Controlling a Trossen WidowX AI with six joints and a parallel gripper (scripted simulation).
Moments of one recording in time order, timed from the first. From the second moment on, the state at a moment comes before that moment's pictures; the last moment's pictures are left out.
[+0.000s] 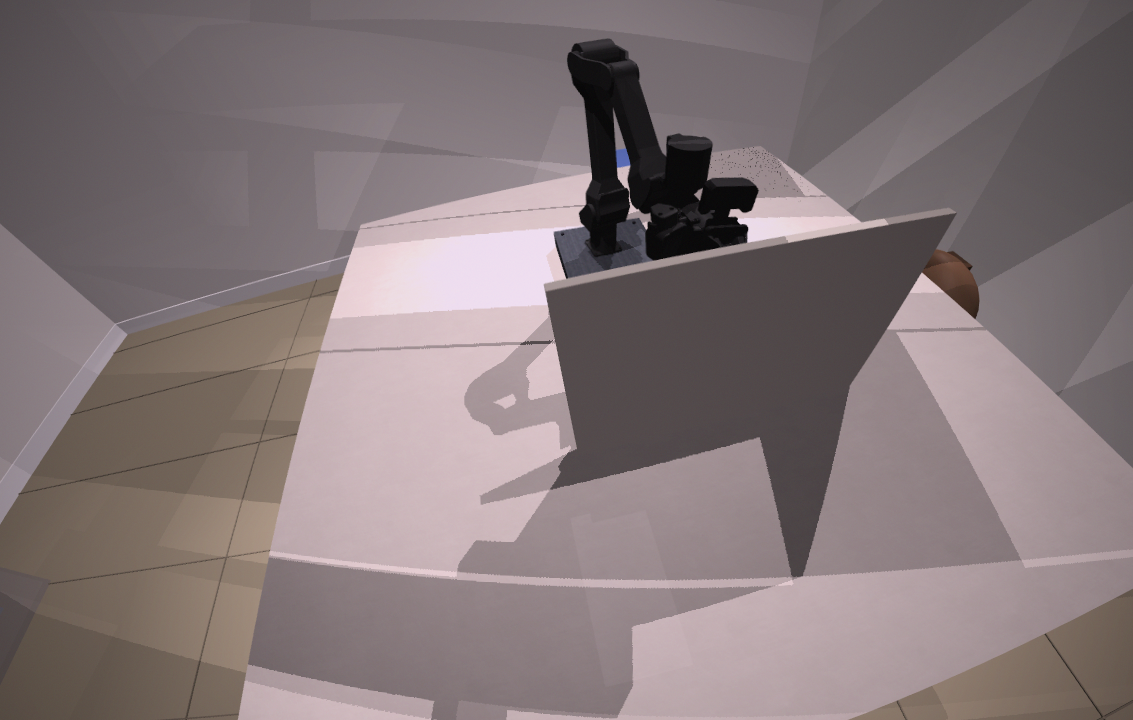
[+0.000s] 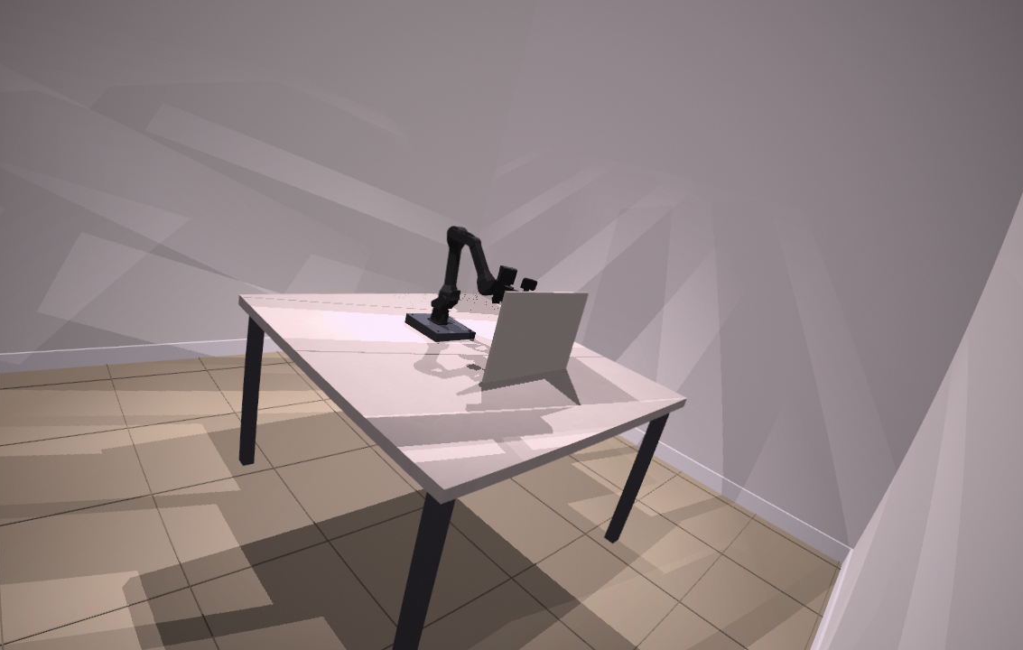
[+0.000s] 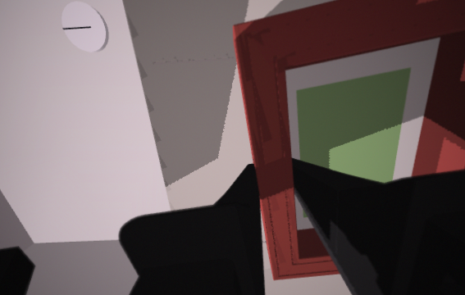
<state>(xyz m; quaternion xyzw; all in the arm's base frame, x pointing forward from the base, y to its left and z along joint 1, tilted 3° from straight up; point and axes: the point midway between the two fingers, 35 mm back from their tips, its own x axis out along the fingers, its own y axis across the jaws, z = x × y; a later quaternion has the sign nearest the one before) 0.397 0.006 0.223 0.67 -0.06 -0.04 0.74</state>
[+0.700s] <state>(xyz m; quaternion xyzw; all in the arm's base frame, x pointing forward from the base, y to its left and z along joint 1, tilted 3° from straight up) 0.396 0.005 0.219 0.67 -0.06 -0.04 0.74</state>
